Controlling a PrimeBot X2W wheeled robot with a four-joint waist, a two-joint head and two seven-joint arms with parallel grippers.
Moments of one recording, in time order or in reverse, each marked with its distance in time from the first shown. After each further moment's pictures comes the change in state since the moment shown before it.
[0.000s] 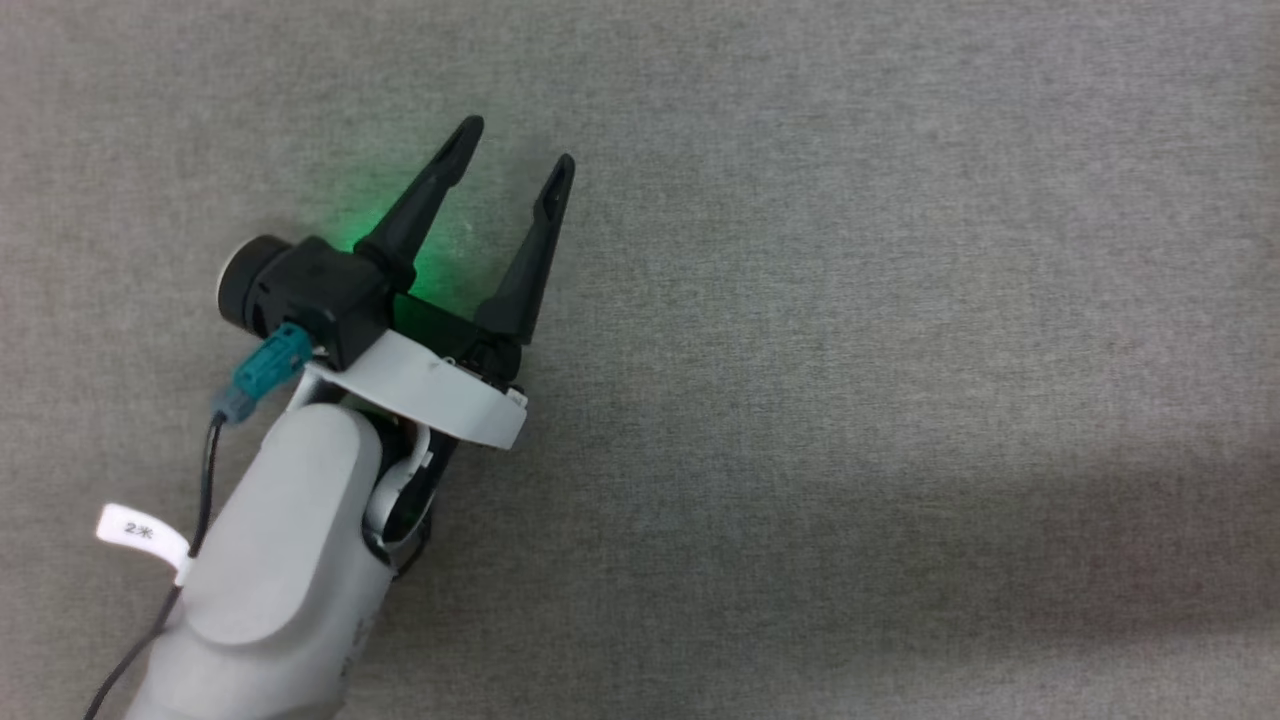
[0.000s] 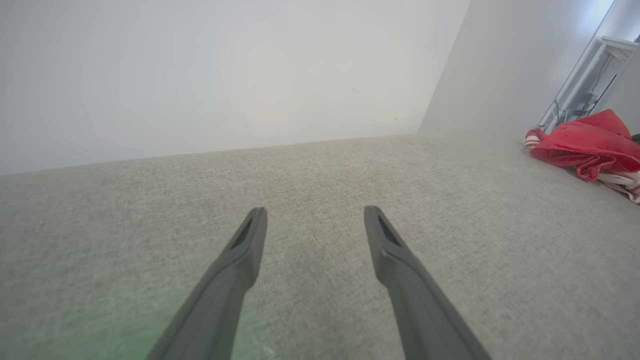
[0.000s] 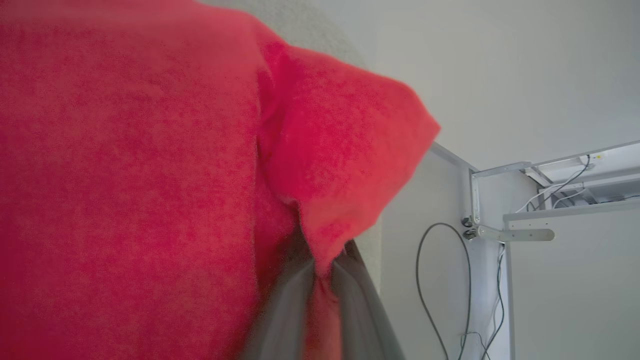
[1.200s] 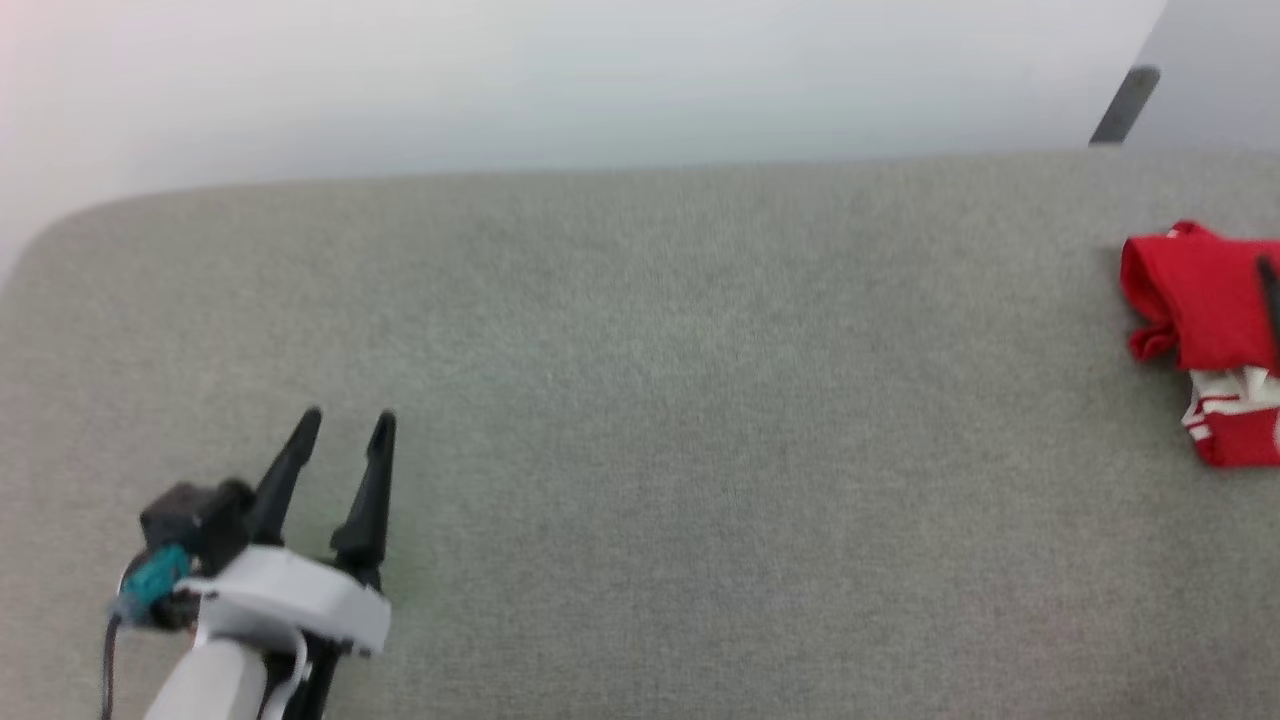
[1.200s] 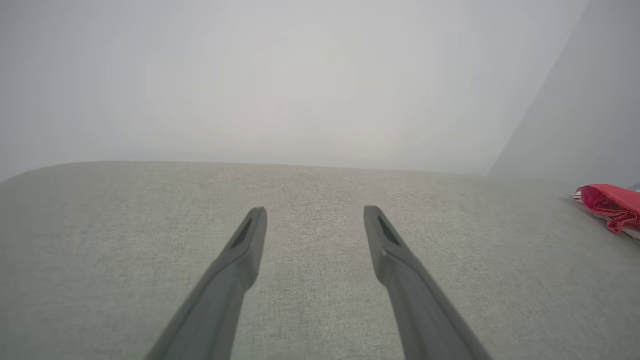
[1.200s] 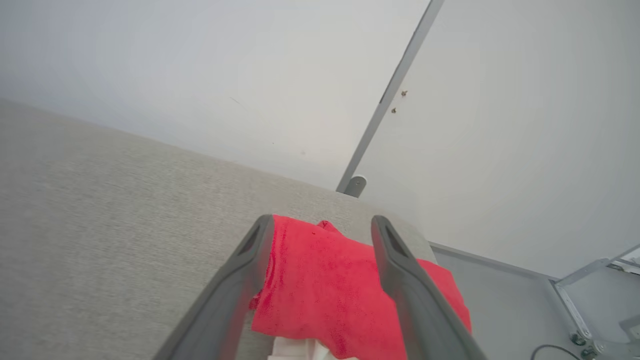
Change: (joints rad) left arm 0.373 0.065 0.168 0.095 -0.144 0.020 0.000; right arm 0.127 0.306 0.089 0.157 0.094 0.000 -0.359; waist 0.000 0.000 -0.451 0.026
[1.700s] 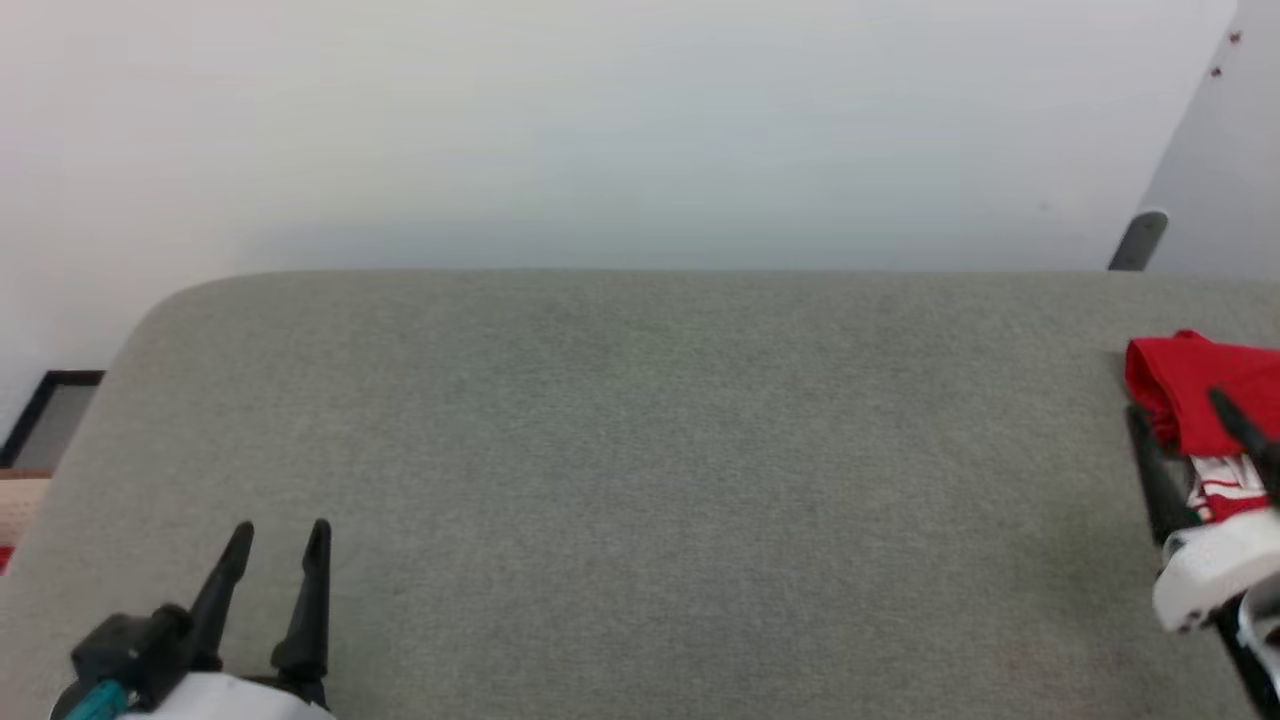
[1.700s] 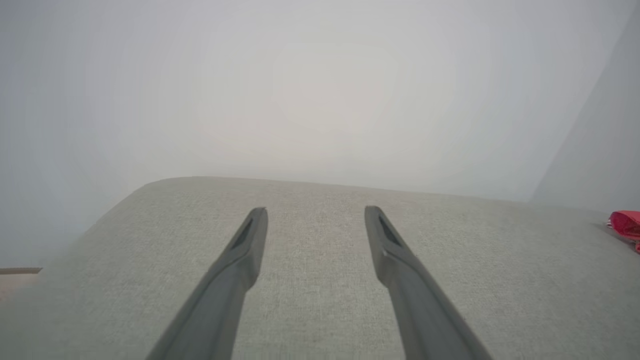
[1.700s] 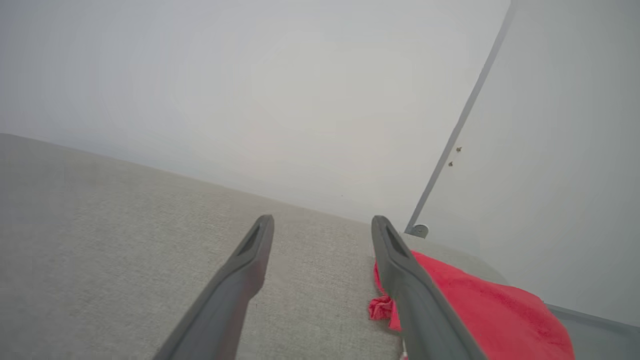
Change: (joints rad) left arm 0.268 0.016 0.128 -0.163 0.037 0.035 0.000; right arm 0.473 0.182 -0.367 -0.430 -0.207 0.000 -0.004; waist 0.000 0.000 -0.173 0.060
